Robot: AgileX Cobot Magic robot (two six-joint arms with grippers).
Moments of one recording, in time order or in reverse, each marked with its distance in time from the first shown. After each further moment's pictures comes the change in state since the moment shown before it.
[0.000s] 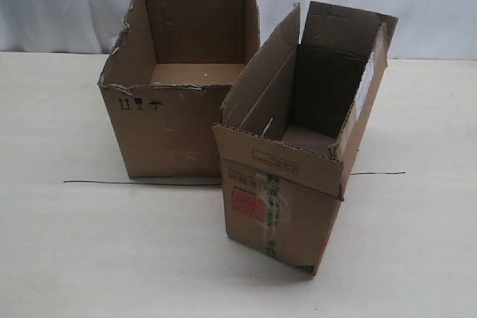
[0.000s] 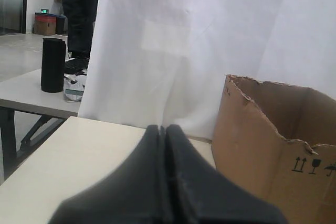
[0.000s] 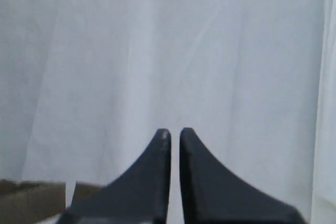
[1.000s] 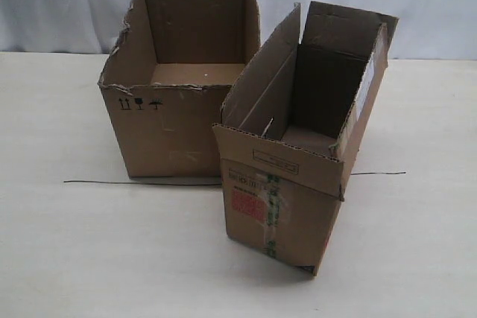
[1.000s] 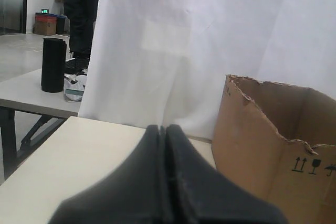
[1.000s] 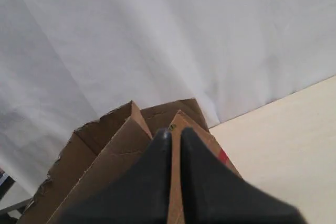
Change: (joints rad) left arm 0.000 0.000 0.000 0.000 0.000 0.000; right arm 0.000 0.422 -0.499 0.462 0.682 0.110
